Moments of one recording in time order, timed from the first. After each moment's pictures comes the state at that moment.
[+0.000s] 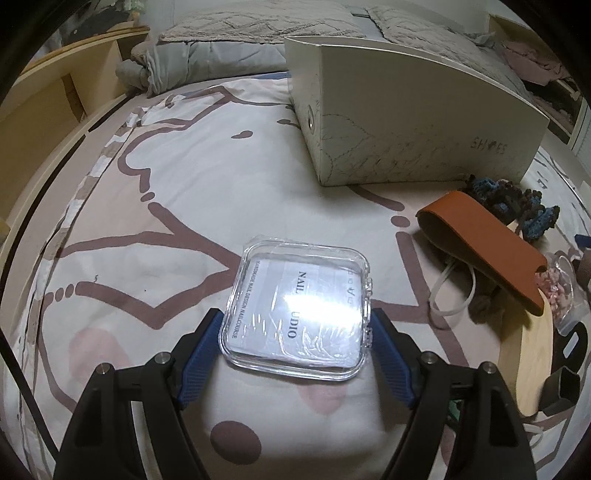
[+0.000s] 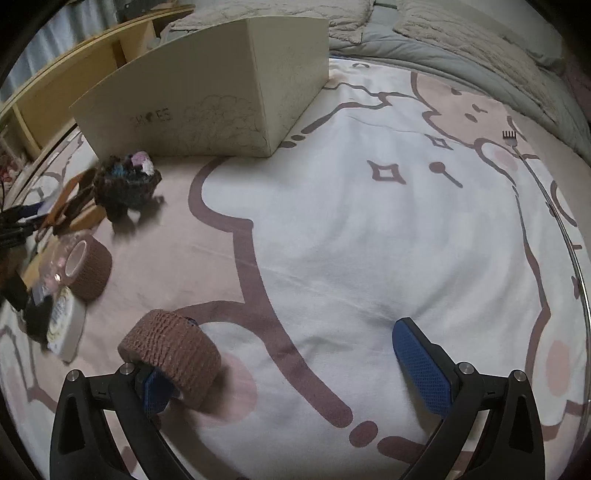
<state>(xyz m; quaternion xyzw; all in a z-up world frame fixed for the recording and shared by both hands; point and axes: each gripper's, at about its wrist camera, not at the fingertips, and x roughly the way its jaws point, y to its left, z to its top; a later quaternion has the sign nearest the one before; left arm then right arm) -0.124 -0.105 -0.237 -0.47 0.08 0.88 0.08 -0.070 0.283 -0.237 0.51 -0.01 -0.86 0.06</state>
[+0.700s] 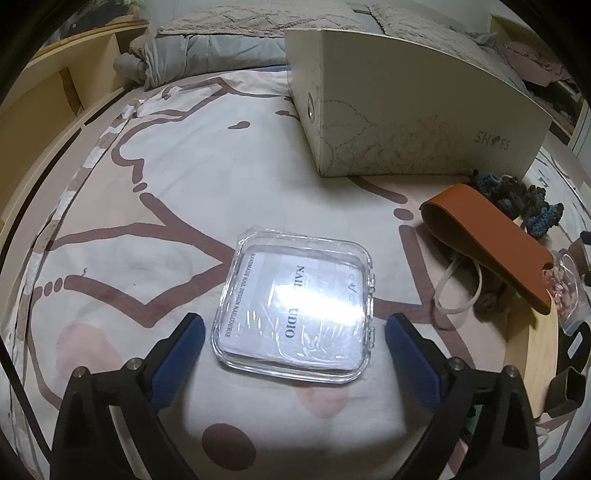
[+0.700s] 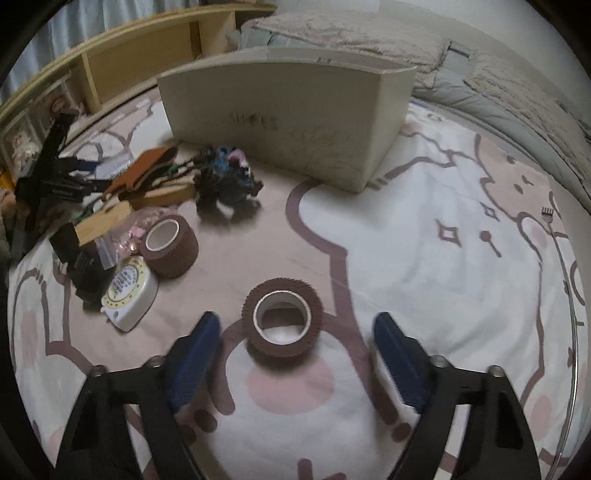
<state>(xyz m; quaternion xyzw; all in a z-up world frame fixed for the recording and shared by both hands) -0.128 -0.106 -0.245 -0.48 0.07 0.87 0.08 -0.055 0.238 -0.217 0.47 0.08 -0.86 0.16</state>
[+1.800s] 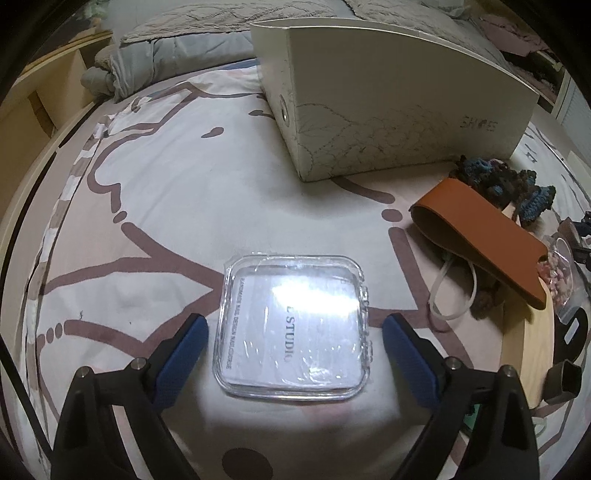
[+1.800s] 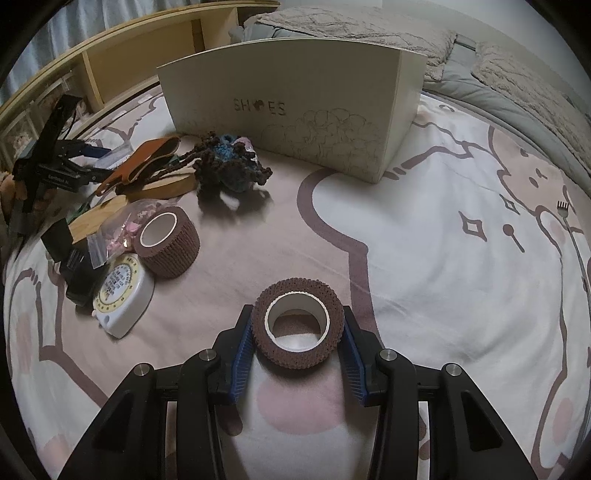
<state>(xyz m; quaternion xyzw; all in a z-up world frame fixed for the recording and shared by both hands) -0.142 -0.099 -0.237 -0.50 0.11 0.85 0.12 -0.058 0.234 -0.231 0.47 0.07 -0.86 0.17</state>
